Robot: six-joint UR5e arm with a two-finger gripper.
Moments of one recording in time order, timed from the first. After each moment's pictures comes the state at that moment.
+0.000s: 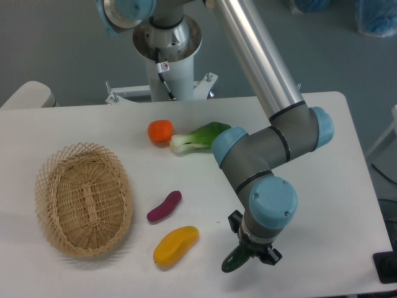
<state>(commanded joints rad) 2.45 -2.33 -1.10 -1.27 1.56 1.31</state>
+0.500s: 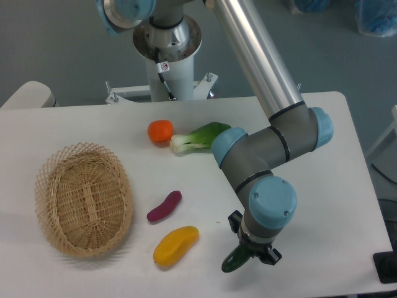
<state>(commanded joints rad) 2.46 -2.33 -1.11 -1.26 1.56 1.33</state>
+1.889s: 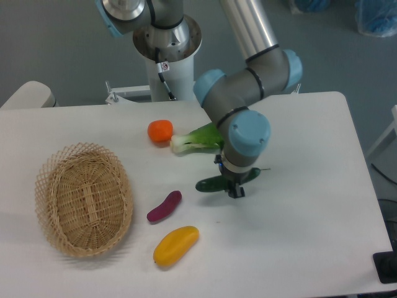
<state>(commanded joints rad) 2.50 -1.96 -1.81 -1.04 1.56 1.88</state>
